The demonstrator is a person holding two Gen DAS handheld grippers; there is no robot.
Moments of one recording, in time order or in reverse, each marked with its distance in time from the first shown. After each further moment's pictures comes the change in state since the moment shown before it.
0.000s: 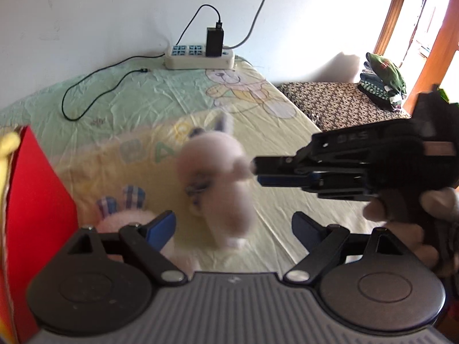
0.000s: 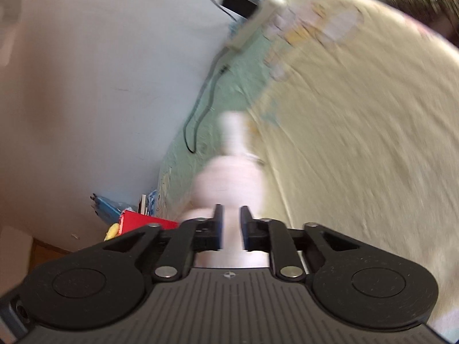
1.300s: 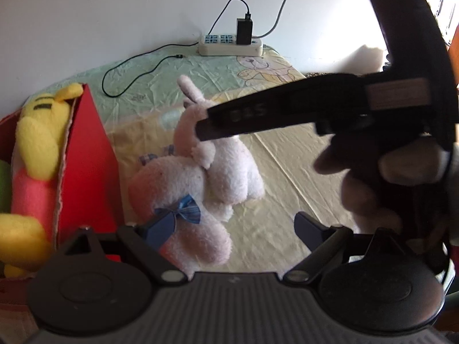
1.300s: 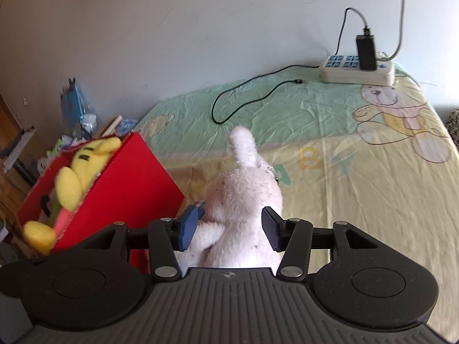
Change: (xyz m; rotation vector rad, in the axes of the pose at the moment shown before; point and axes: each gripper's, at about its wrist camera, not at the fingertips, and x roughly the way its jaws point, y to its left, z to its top) left arm -0.041 0.003 -0.047 -0.021 0.024 0.113; right arm 0.052 0.100 -0.042 -0.662 0.050 -0.216
